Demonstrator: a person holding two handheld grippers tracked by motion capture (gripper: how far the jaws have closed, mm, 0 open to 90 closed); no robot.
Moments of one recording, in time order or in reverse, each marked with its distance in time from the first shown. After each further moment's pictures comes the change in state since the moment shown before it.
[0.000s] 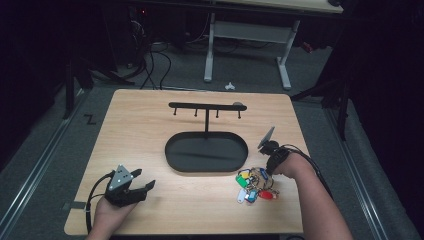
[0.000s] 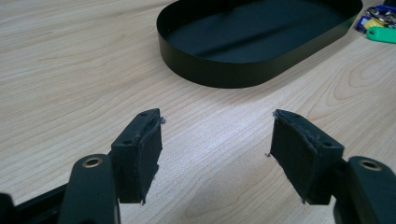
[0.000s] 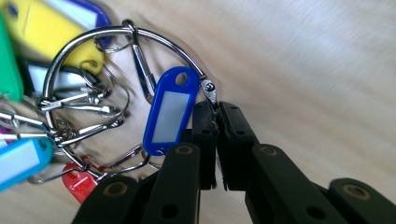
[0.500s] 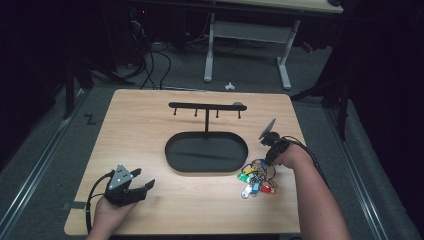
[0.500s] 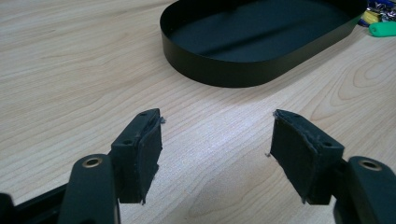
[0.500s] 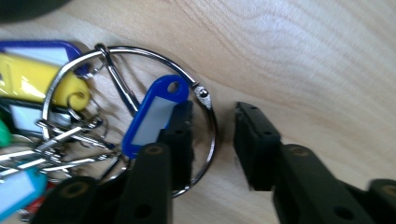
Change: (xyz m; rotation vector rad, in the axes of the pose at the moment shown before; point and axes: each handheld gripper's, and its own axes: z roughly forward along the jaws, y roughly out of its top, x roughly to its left) left arm 0.002 0.000 0.001 0.005 0.008 -0.005; right arm -0.028 0.022 -0.001 -0.065 -0.047 -0.026
